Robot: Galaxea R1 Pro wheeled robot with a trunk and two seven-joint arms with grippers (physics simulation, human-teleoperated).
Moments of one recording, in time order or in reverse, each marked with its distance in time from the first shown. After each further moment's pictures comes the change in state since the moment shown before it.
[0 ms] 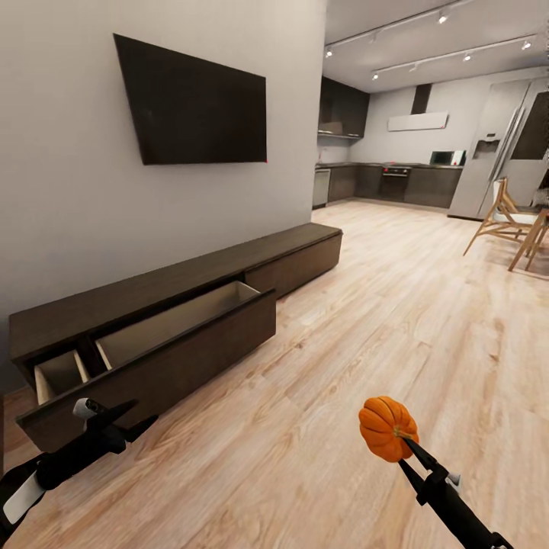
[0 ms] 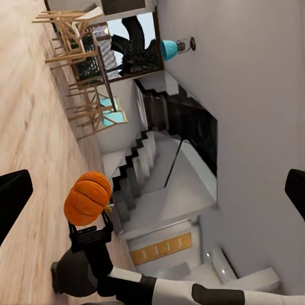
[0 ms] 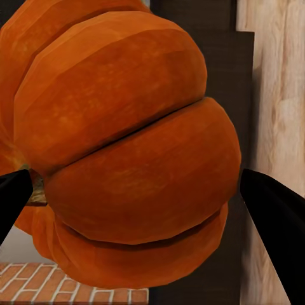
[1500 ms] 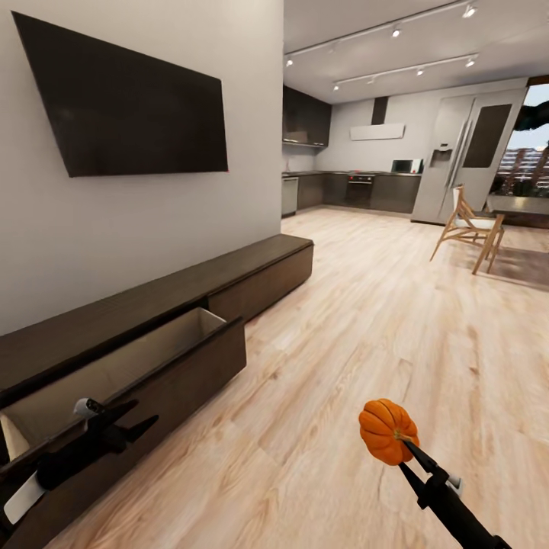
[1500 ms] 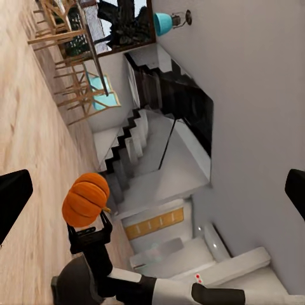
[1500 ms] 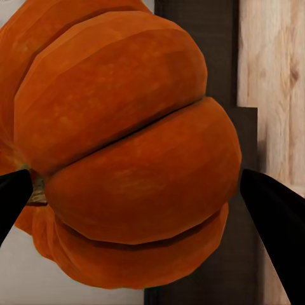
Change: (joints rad) left arm 0.000 -0.002 -0.002 0.000 -0.002 -0.001 0.000; right arm 0.000 0.001 0.008 0.017 0.000 -0.001 0.001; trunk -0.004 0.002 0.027
